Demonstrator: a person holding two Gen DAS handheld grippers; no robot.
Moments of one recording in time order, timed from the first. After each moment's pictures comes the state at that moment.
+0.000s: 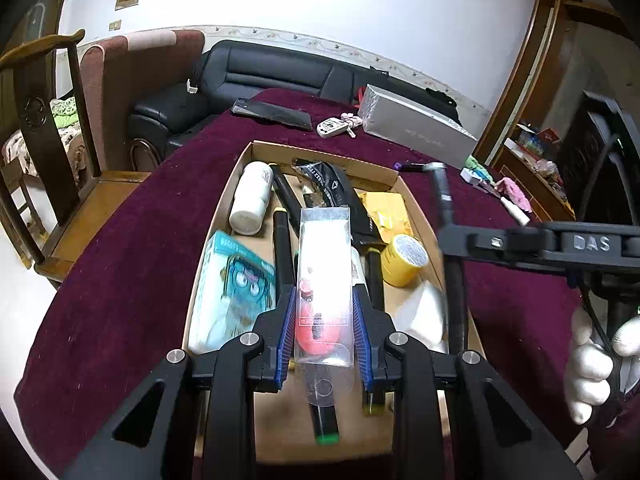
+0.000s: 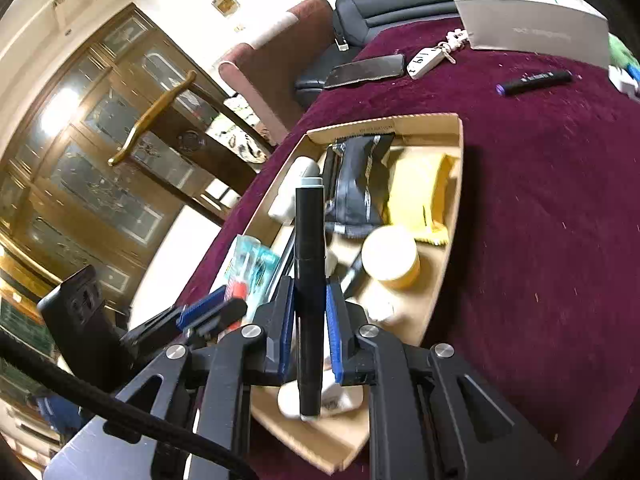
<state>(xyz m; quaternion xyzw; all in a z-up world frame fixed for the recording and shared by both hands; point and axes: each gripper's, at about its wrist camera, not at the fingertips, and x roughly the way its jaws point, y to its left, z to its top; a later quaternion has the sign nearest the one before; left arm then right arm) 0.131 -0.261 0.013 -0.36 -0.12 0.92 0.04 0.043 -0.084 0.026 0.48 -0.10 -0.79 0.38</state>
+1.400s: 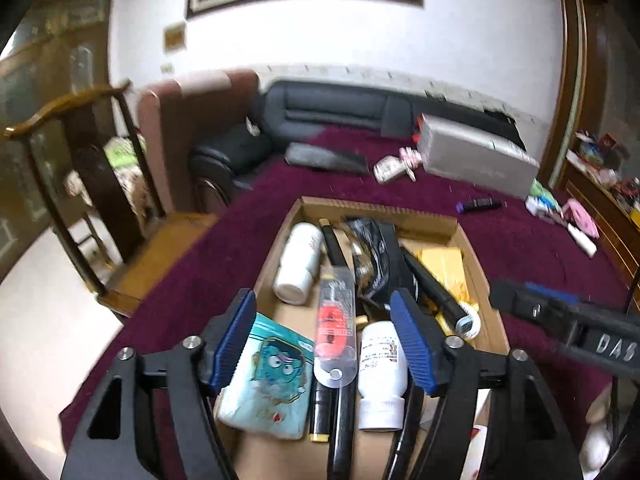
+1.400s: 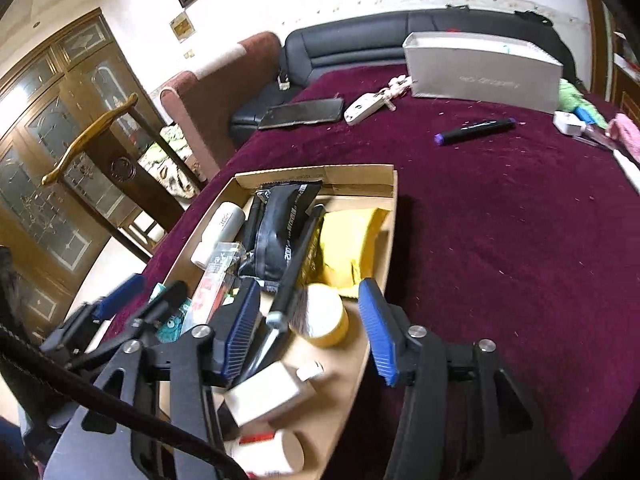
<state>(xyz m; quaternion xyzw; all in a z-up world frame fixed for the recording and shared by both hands) 0.127 -0.243 0.043 -0.30 -0.06 0.94 -0.11 0.055 -0.067 0.035 0.42 -0.06 -0.87 0.25</state>
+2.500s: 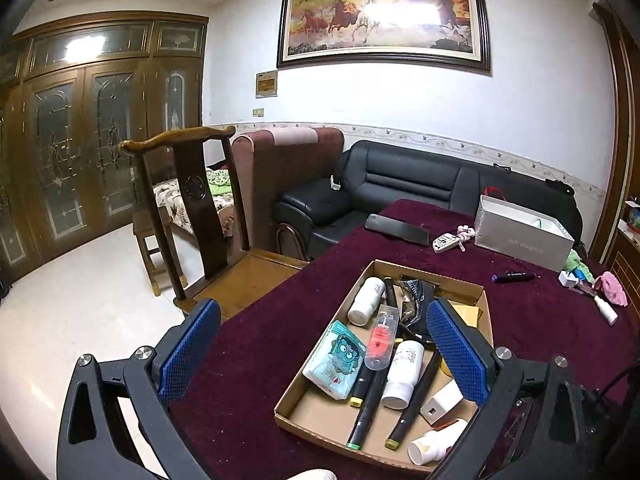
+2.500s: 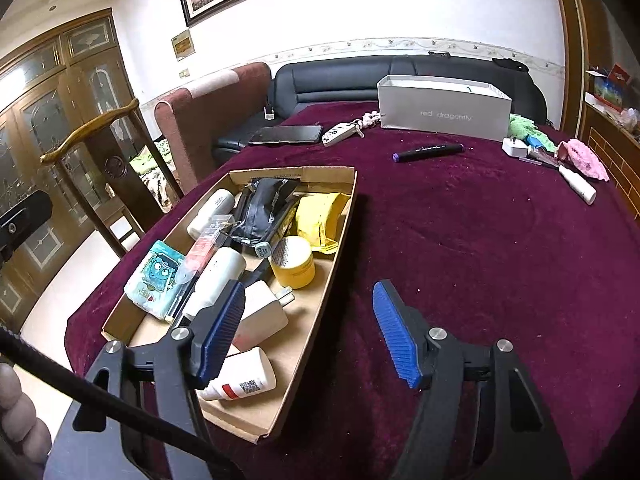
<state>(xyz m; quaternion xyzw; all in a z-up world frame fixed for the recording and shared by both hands) 0.213 -0.223 0.094 -0.21 -0.08 0.94 -0.26 0.122 -0.043 0.037 0.35 -0.01 -0.91 0.22</state>
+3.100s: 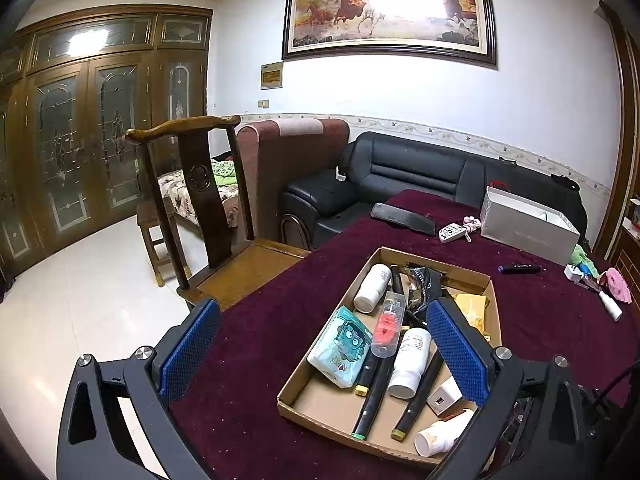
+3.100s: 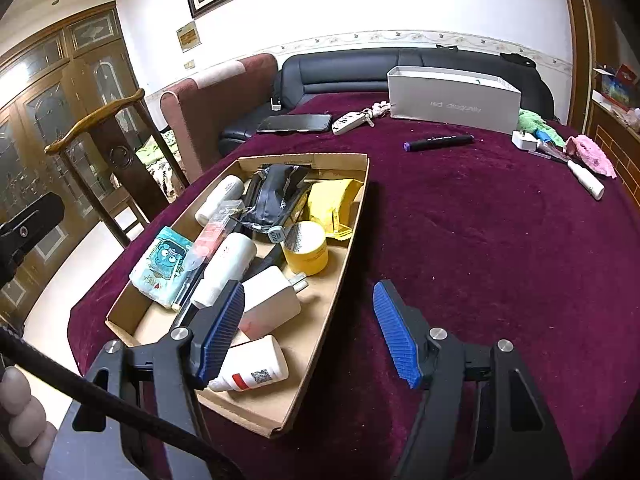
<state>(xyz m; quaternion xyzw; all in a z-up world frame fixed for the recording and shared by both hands) 0.215 -0.226 0.084 -0.22 -0.08 0.93 -0.27 0.128 -0.052 0.030 0.36 -0.01 -0.90 0.23</state>
